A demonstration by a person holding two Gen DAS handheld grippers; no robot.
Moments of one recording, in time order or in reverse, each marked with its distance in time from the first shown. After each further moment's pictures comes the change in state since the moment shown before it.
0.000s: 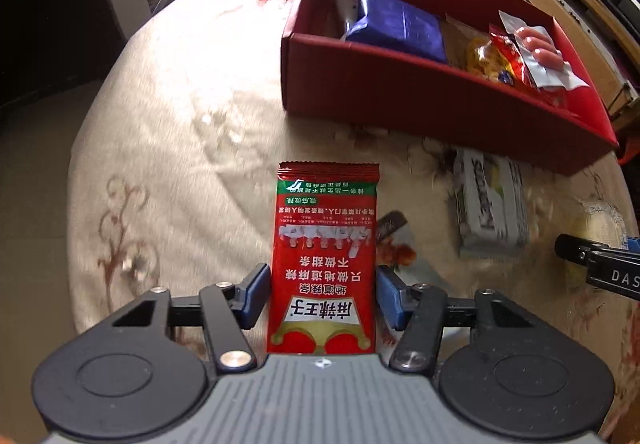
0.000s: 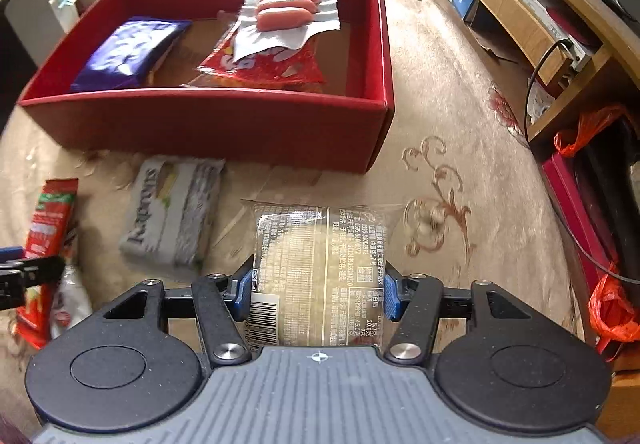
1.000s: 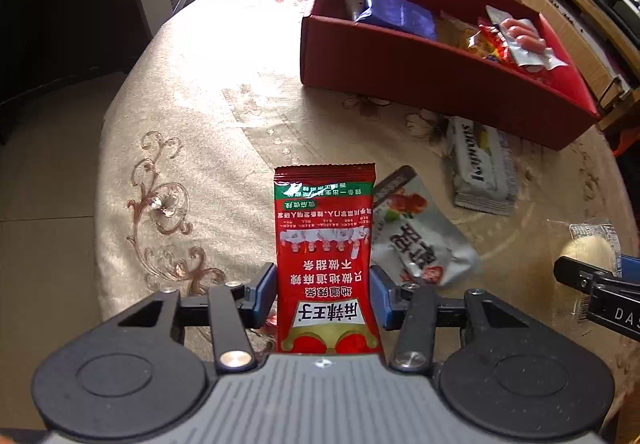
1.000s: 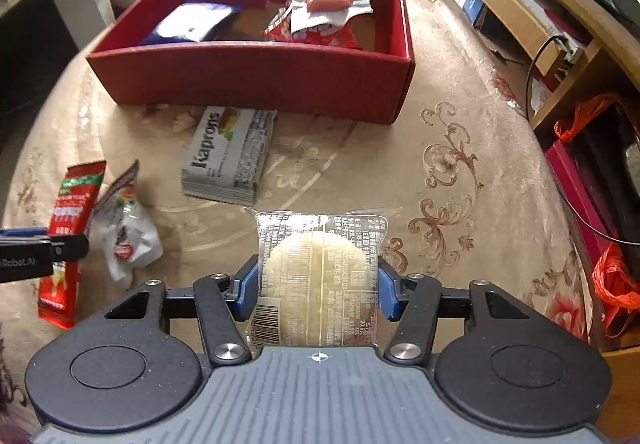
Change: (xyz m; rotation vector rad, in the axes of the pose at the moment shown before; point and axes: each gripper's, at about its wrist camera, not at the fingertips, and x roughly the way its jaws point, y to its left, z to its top) left arm -0.026 -0.004 -0.043 -0.013 -0.041 0.017; right arm -0.035 0.011 -0.052 -0.025 -0.040 0.036
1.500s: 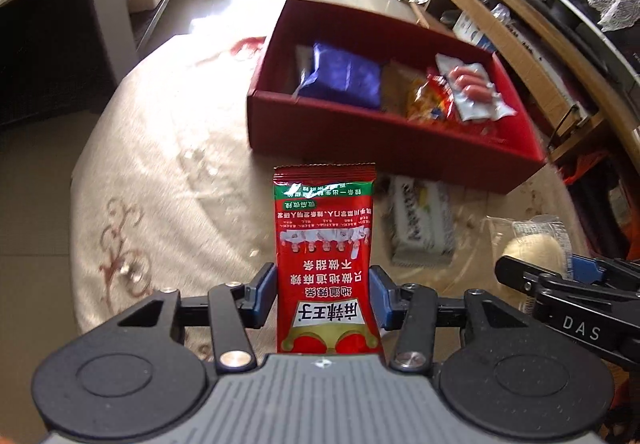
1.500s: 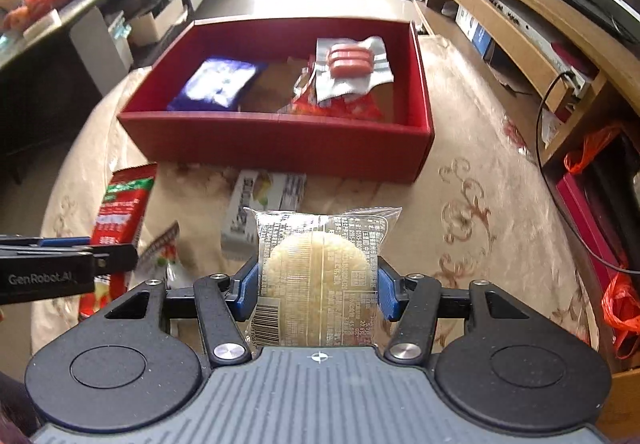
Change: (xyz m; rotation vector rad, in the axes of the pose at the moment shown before) left arm -0.023 -0.017 0.039 0.031 -0.071 -0.112; right arm -0.018 0.010 0.030 0.020 -0.093 0.054
